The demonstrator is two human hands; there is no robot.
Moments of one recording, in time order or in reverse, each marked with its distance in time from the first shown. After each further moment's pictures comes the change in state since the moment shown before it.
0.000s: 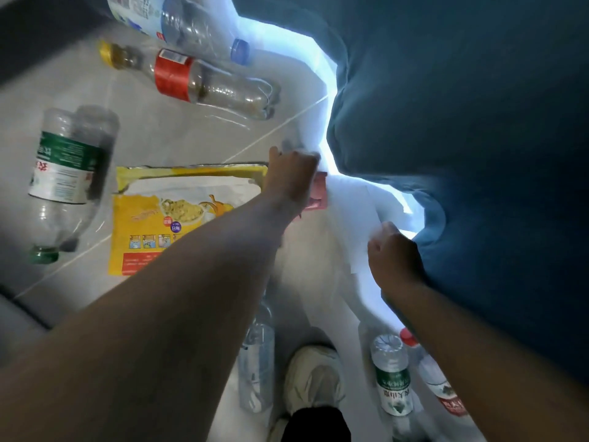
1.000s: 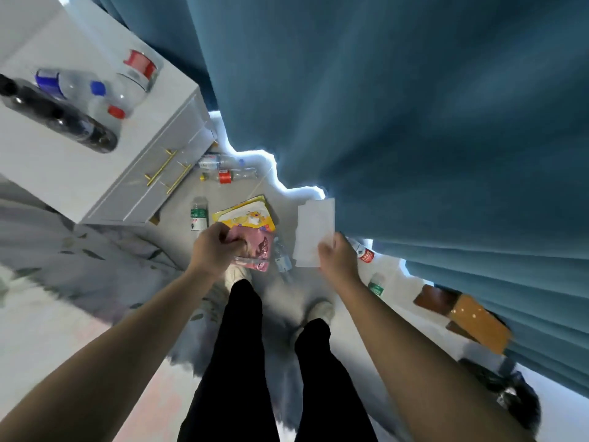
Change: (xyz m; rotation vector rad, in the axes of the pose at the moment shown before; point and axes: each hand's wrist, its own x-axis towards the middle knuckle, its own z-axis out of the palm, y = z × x) left_hand -0.419 0.006 -0.504 -0.720 -0.125 -0.387; right_hand -0.515 -0.133 -0.329 0.737 0.079 0.243
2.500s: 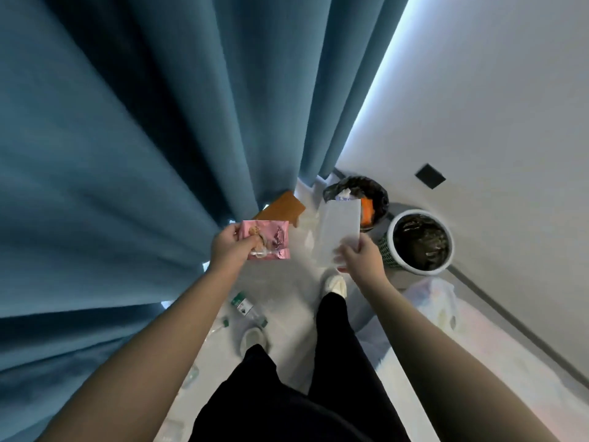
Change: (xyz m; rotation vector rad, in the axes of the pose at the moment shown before) left_hand -0.448 0.193 0.629 0.523 -0.821 0.601; right_hand -0.251 0.614 -0.344 1.230 0.911 0.577
